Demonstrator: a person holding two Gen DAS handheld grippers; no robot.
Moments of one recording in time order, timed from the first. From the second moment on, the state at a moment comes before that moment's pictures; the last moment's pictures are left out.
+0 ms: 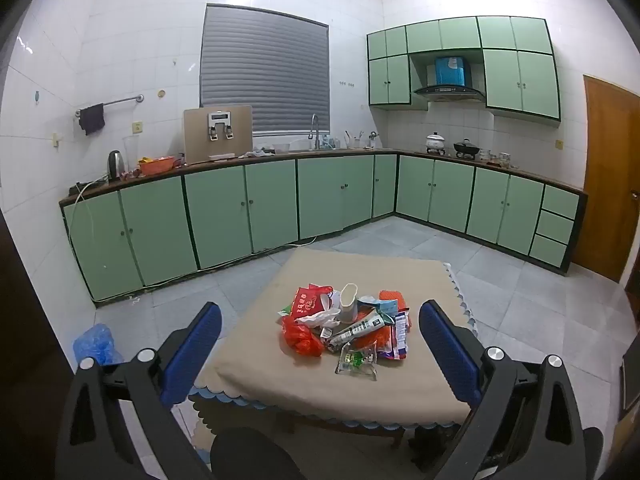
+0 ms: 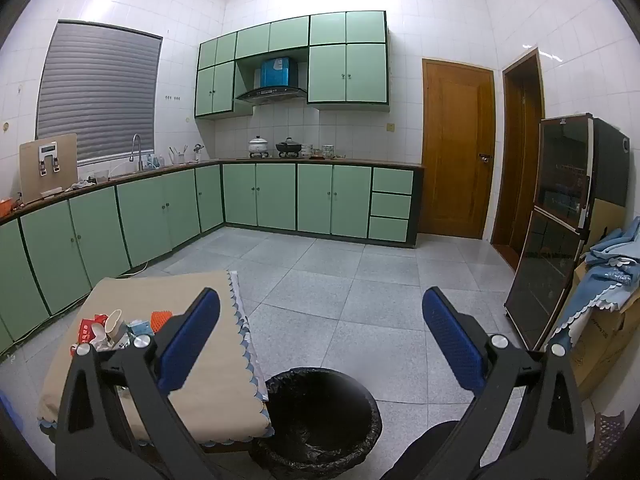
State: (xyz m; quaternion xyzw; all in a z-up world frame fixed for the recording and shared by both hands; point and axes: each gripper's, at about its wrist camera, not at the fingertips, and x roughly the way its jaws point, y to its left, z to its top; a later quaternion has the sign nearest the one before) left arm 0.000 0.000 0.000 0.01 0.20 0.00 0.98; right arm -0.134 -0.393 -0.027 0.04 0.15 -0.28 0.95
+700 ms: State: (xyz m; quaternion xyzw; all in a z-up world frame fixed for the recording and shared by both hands) left arm 0.006 0.000 -0.006 0.01 0.20 0.00 0.98; right arm -0.131 -0.387 -0.028 0.04 0.15 -0.28 0.95
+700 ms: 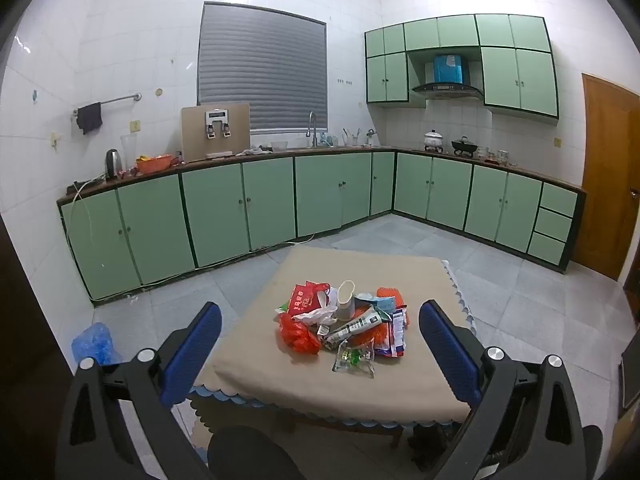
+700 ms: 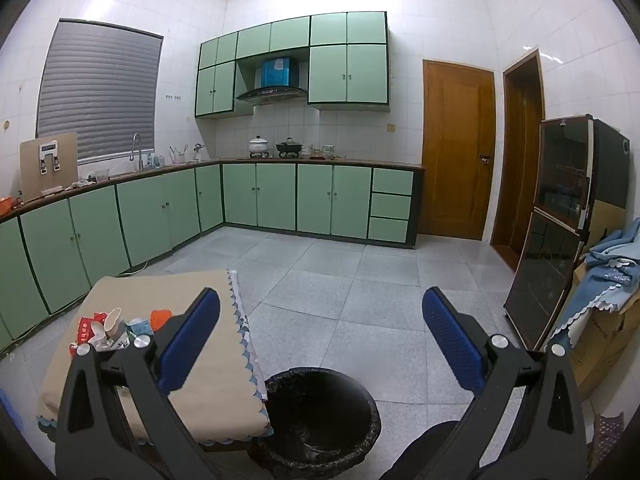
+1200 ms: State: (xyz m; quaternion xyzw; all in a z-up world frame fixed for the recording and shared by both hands) left arm 0.007 -0.002 -0.010 0.01 0.20 -0.01 0.98; right arm -0.131 -0.392 -0.028 0.04 0.15 -0.28 0.95
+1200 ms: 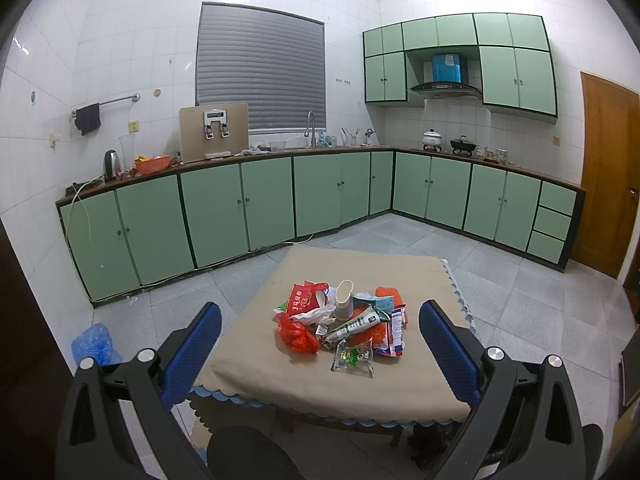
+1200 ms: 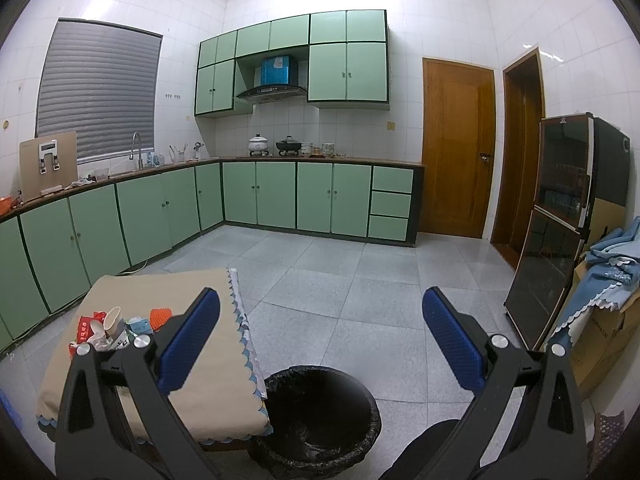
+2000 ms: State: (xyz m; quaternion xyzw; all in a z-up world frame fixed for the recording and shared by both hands) left arm 0.005 -0.005 -0.009 0.01 0.20 -0.01 0.98; right arm -0.132 -0.391 -0.027 0.04 0.15 -0.28 0.95
